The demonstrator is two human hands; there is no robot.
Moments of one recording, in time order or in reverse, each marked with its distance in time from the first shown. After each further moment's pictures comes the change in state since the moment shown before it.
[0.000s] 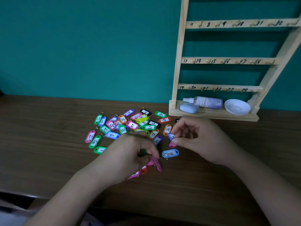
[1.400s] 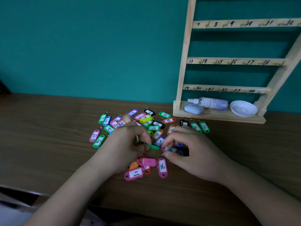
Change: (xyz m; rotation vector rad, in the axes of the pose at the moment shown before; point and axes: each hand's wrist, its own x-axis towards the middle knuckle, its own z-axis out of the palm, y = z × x) left_hand 0.005 -0.025 -0.003 -0.030 0.195 -0.232; right_hand -0.008 -0.014 0.032 -0.350 -0.039 -0.127
